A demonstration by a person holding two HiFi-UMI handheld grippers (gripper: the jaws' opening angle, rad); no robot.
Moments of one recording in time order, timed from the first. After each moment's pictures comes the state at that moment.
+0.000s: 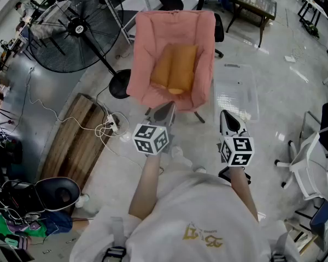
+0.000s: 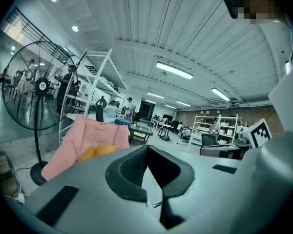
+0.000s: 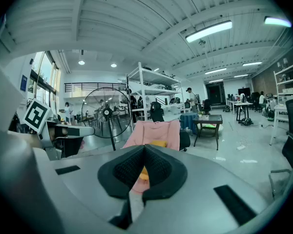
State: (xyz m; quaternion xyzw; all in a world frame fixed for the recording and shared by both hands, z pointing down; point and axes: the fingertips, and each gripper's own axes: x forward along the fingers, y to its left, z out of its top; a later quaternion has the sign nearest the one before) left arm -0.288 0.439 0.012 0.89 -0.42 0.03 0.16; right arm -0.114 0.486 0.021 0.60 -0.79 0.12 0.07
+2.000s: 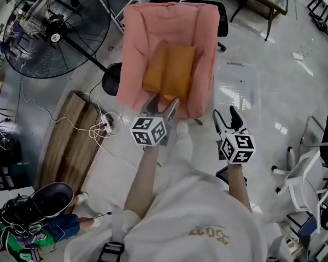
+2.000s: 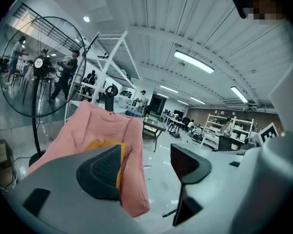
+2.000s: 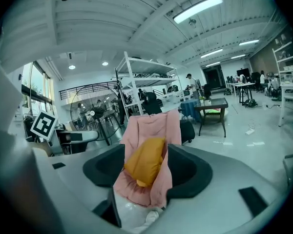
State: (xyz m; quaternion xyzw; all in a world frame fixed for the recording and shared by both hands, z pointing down) left arm -0.254 0.244 0.079 0.86 -0.47 0.06 0.22; right arm -0.062 0.306 0.079 0.58 -0.79 0.20 0.05
